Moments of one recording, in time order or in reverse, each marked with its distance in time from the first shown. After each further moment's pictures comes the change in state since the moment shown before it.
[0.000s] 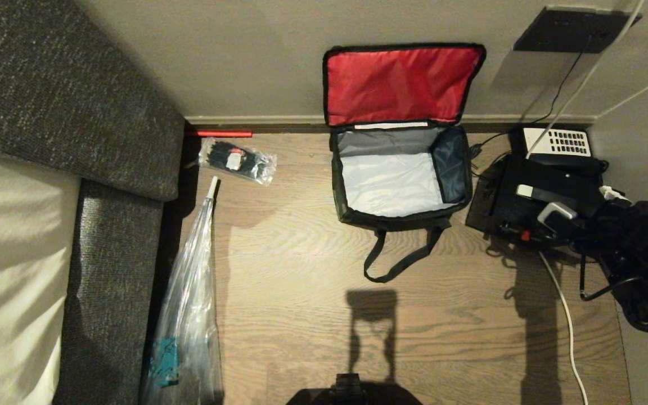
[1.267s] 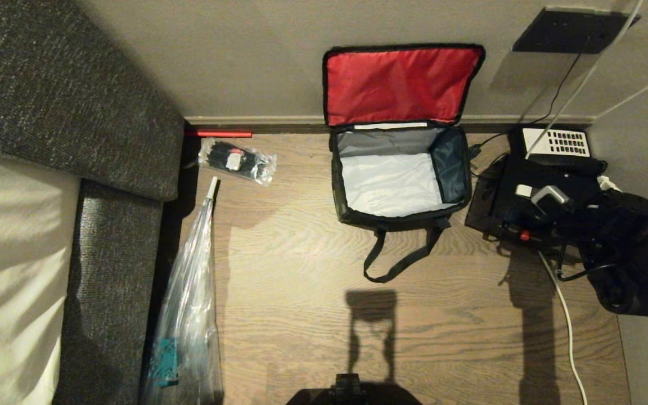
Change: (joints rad) left arm 0.000 0.000 0.000 0.000 0.000 0.000; right arm 0.028 0.113 -0.192 -0.003 -0.069 0.152
